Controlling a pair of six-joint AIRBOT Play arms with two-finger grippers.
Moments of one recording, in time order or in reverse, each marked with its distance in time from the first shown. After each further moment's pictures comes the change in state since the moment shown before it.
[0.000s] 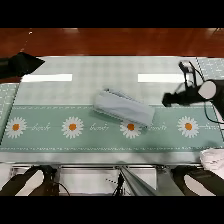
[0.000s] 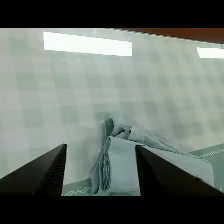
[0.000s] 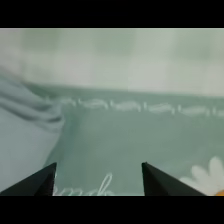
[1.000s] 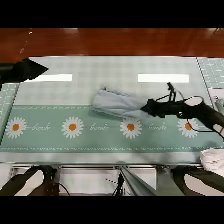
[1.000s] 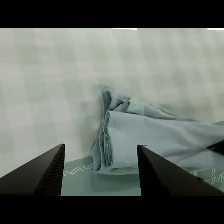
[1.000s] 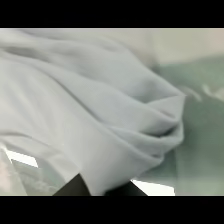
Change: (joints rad) left arm 0.000 -0.021 0.000 0.056 -0.074 0.002; right arm -0.015 -0.145 -0.195 0.890 -0.220 -0.316
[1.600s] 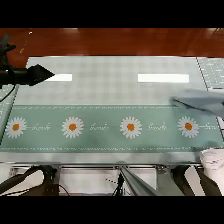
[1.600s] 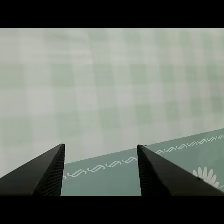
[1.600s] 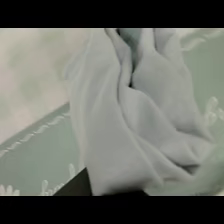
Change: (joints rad) left arm -0.002 -0.214 0.000 0.025 0.061 -0.001; right arm -0.785 0.441 0.346 -0.643 0.579 0.230
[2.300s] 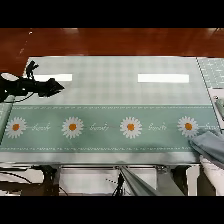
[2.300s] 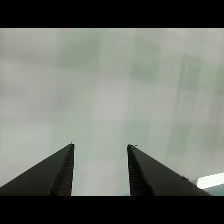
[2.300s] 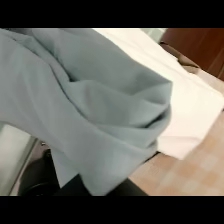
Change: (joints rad) left arm -0.004 -0.380 0.000 -0.016 0.193 -0.088; right arm -0.376 0.137 0.043 -0.625 0.407 0.029
